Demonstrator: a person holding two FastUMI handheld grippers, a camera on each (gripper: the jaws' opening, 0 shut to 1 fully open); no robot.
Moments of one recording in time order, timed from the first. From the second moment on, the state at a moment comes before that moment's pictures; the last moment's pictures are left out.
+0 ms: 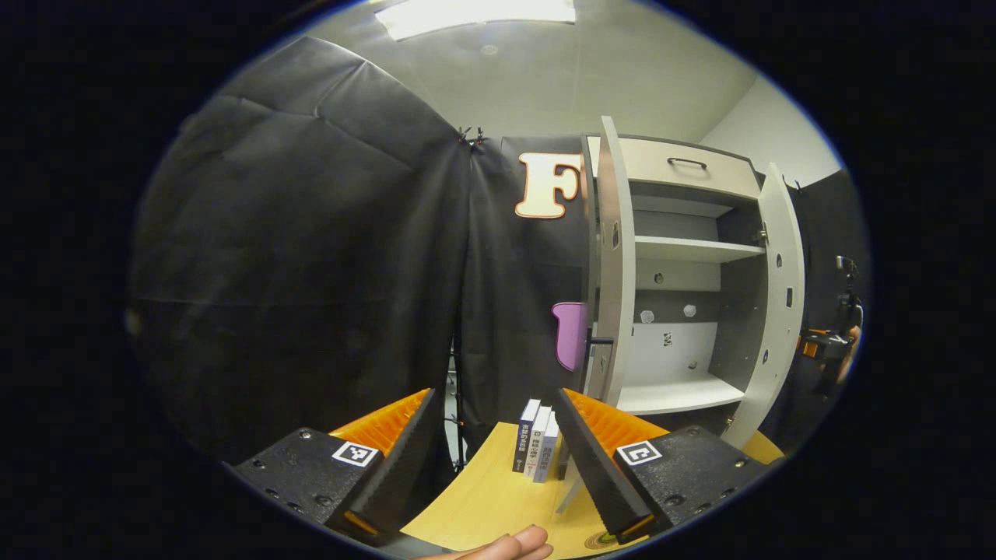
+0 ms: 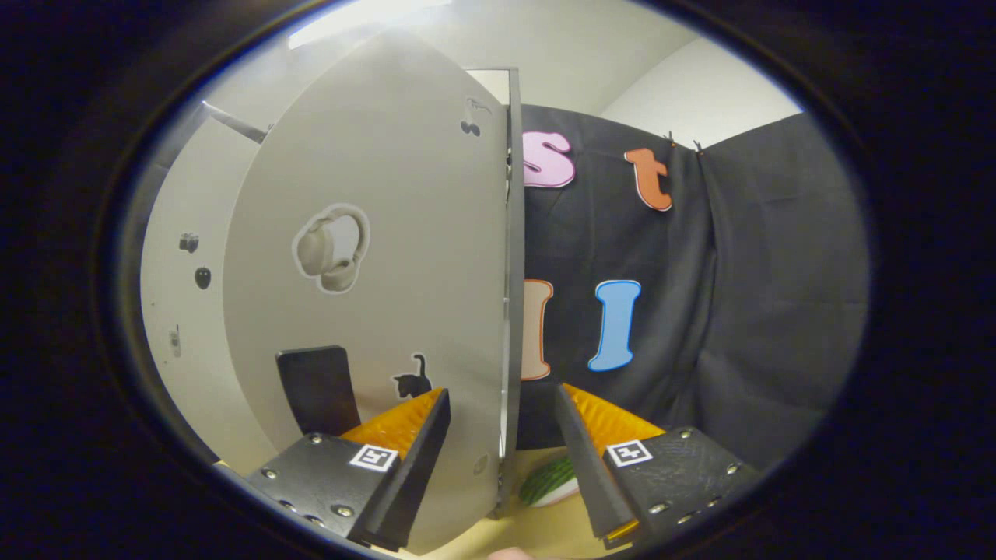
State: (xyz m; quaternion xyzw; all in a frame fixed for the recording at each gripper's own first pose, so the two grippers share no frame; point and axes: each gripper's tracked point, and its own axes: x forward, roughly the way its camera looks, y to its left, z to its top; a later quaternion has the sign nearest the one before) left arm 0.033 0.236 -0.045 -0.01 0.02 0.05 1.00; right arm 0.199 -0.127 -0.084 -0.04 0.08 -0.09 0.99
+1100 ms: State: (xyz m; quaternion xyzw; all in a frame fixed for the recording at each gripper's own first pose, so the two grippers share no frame) left arm 0.099 0.285 -0.083 0.00 0.05 0.05 1.00; right arm 0.149 -0.033 -0.076 -0.04 0.03 -0.05 1.00
